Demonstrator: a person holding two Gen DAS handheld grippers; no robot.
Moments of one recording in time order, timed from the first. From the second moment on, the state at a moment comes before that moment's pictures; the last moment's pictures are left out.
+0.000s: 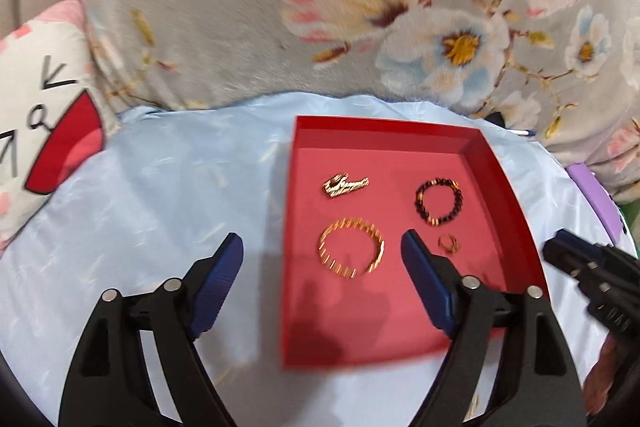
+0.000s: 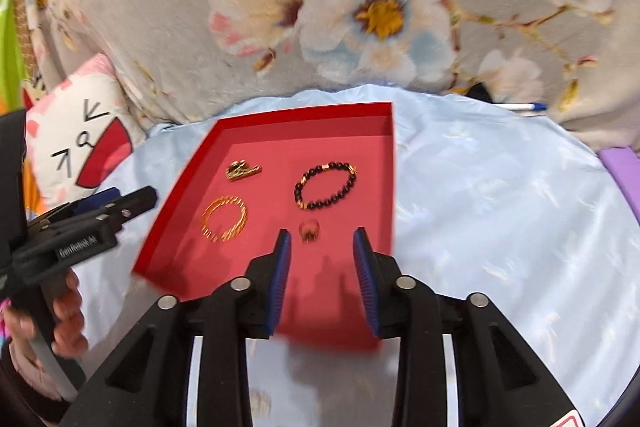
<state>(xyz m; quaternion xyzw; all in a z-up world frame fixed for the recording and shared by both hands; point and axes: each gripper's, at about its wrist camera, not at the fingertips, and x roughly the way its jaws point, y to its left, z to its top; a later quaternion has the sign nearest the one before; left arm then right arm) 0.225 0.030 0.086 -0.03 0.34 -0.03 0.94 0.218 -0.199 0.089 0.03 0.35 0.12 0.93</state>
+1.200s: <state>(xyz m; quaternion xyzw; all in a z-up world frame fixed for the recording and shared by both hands) 0.076 0.029 -0.015 0.03 0.42 -0.02 0.91 0.050 -0.192 0.003 -0.03 0.41 0.12 0.90</state>
